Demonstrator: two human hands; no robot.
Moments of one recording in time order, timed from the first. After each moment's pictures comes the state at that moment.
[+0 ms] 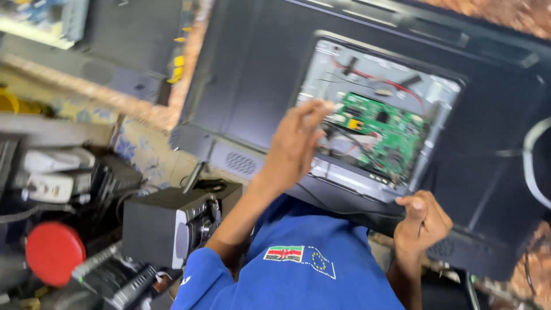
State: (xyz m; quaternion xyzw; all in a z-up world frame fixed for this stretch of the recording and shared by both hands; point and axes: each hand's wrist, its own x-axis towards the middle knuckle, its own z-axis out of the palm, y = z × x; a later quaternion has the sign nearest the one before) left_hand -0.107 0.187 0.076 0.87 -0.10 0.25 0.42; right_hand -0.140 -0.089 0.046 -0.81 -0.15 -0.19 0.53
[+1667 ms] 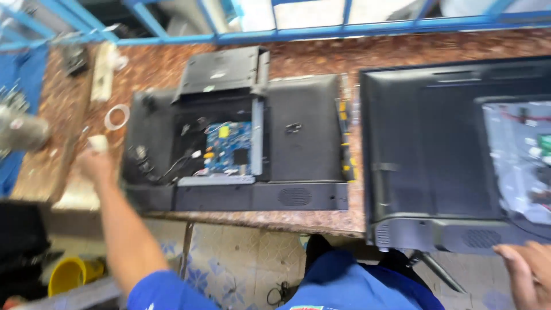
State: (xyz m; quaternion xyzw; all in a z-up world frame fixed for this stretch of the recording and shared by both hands) left_hand -0.015 1.327 -0.098 0.92 0.28 0.27 0.00; right_hand -0.266 0.249 0.016 -0.95 0.04 -0.11 0.28
